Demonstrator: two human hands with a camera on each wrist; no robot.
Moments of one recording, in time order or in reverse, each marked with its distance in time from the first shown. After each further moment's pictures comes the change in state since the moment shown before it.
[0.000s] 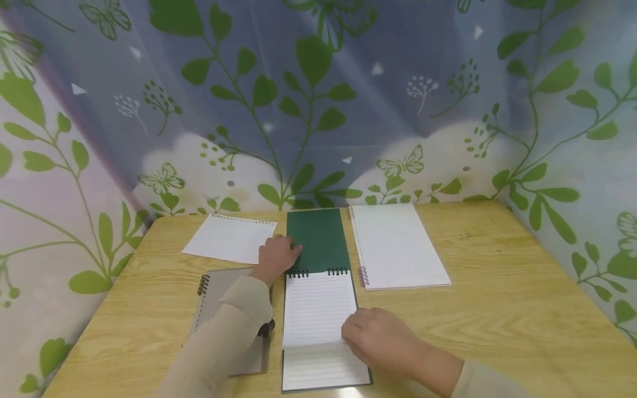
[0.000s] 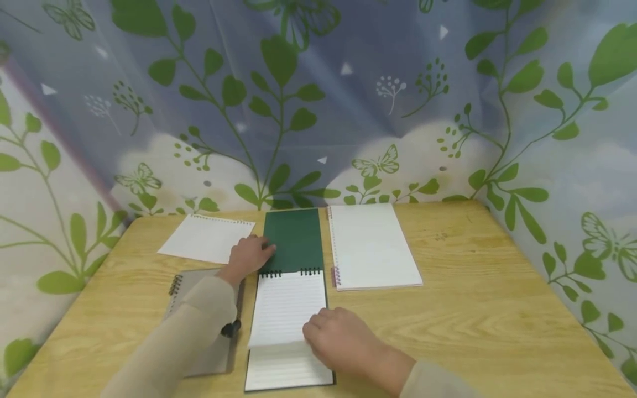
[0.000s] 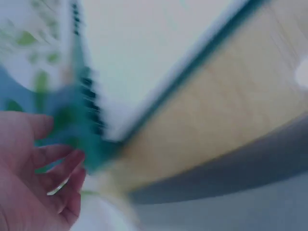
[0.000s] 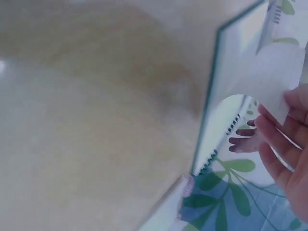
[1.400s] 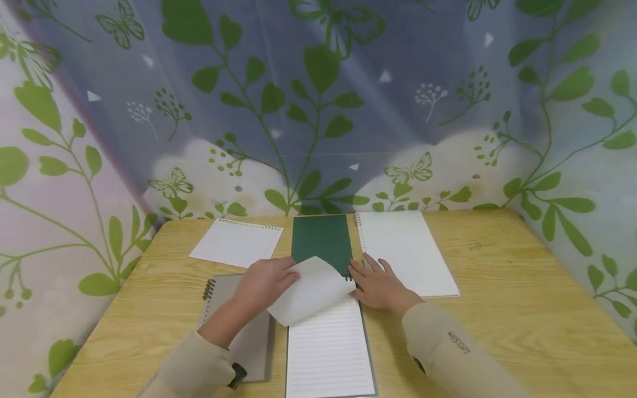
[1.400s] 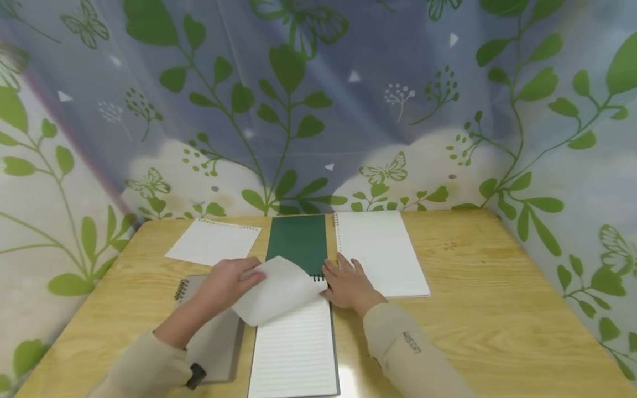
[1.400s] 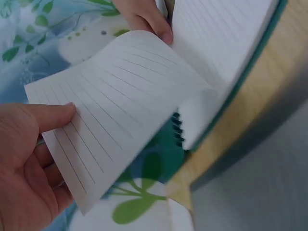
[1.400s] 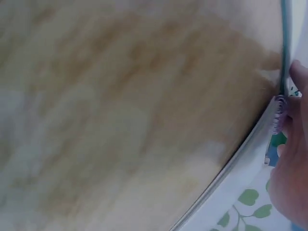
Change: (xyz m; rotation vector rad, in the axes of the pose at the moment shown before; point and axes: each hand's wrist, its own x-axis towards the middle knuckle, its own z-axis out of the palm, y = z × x) left_hand -0.094 0.002 -0.050 -0.078 0.225 0.319; right_hand 0.050 0.094 0.055 0.126 -0.449 0.463
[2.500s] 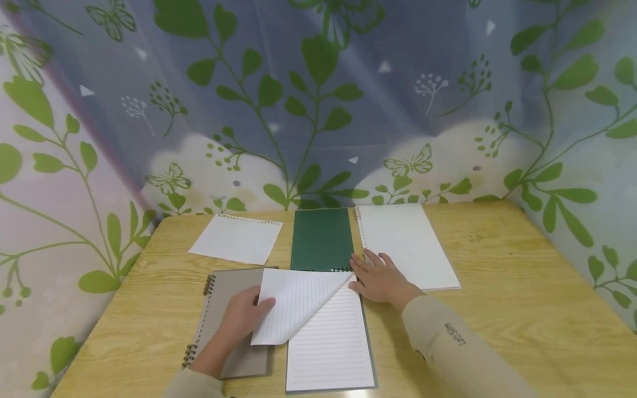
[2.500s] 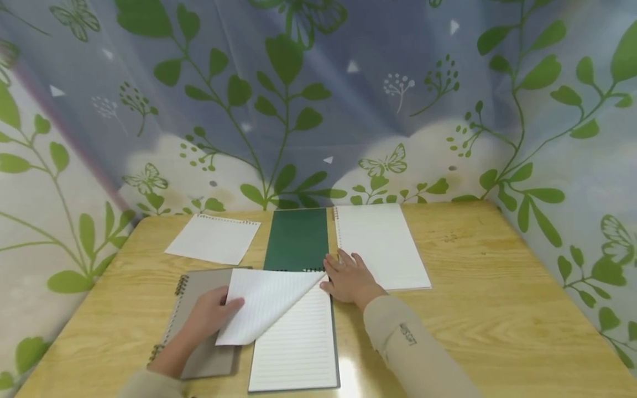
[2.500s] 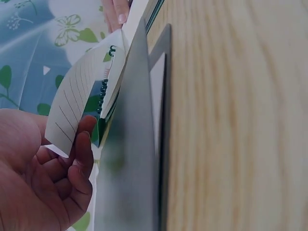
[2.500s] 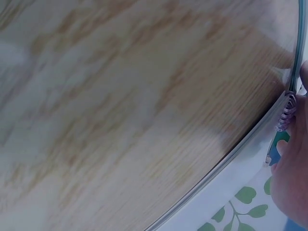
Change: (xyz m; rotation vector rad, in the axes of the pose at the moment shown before) left_hand -0.050 -0.044 0.047 -0.301 -0.079 -0.520; right_hand 0.001 0.004 0.005 -0.001 -0.056 0.027
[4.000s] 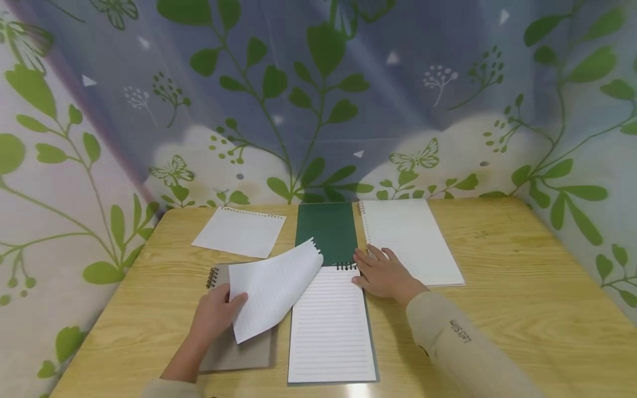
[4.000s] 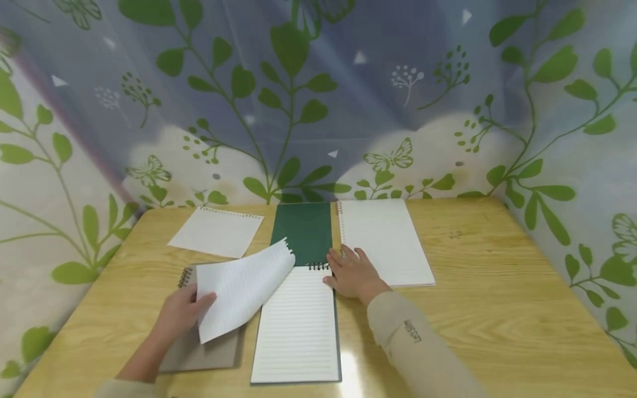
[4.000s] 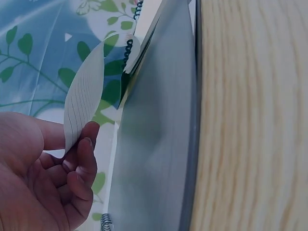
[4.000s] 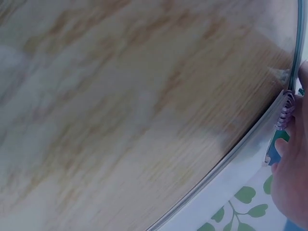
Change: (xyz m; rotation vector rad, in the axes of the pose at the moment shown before) left_hand -0.014 -0.025 -0.040 -0.008 0.025 -0.145; right_hand -0.003 -0.001 -0.009 -0.044 -0.012 -0.029
